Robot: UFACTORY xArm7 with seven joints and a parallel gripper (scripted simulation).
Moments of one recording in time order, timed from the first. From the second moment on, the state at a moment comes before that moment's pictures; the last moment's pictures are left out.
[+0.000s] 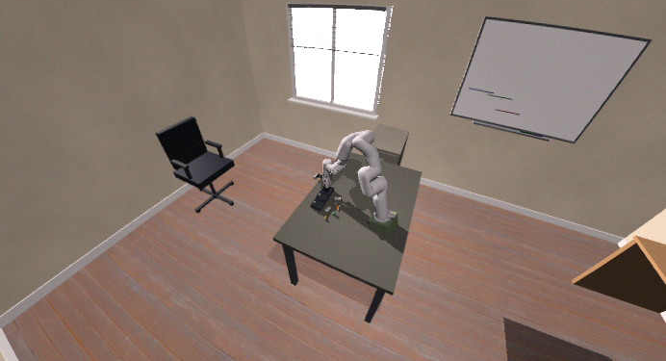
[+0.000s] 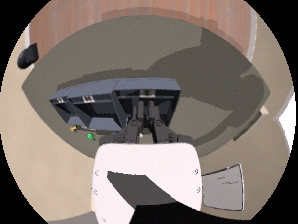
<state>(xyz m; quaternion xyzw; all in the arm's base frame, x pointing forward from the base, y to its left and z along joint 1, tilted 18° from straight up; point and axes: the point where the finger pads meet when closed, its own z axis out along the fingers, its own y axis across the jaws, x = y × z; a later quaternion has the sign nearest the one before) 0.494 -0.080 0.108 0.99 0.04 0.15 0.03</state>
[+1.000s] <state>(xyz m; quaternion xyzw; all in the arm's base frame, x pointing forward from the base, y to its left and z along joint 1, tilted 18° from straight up) 0.485 -0.078 0.135 0.99 0.04 0.15 0.03</state>
